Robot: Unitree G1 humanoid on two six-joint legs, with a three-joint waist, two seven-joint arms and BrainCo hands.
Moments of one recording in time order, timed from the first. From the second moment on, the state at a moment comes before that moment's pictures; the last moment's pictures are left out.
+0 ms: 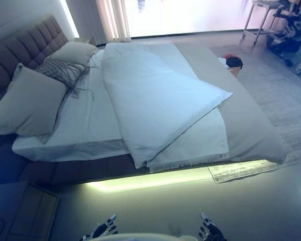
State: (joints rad) left arm -0.02 0.21 -0.09 1.32 -0.73 -0.06 -0.26; right arm -0.03 -0.21 0.07 1.35 0.78 -0.07 0.27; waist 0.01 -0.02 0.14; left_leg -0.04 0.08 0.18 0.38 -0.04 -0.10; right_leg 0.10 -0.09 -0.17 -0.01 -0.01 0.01
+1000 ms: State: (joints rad) left arm -0.04 0.31 -0.13 1.36 -0.64 -0.01 -0.22; right arm -0.04 -0.20 0.06 1.38 0.72 -0.04 0.32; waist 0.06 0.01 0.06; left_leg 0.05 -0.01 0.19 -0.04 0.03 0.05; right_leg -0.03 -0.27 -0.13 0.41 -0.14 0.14
